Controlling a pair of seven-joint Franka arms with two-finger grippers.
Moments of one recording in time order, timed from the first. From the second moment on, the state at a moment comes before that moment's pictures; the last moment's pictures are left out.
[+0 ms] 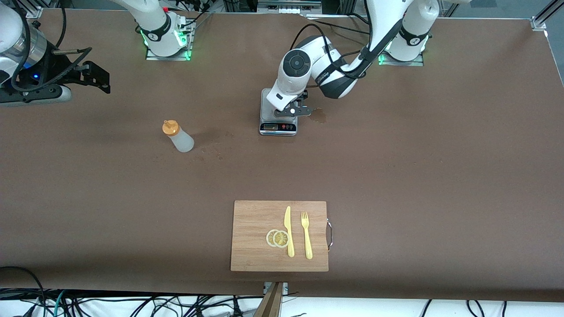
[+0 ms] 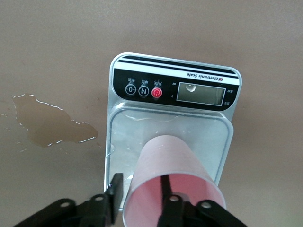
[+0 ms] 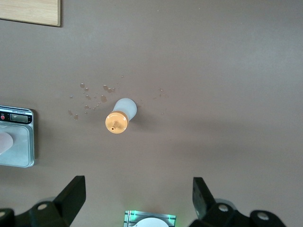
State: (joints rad) left arm -0.39 0.52 -0.56 -1.88 0.00 2.24 -1.03; right arm 0.42 -0.01 -0.28 -1.58 -0.01 1.46 0.03
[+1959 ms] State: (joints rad) left arm -0.04 0.06 -0.12 -1.59 0.02 1.59 -0.22; right arm 0.25 0.10 -0.26 -1.81 0.33 1.58 -1.19
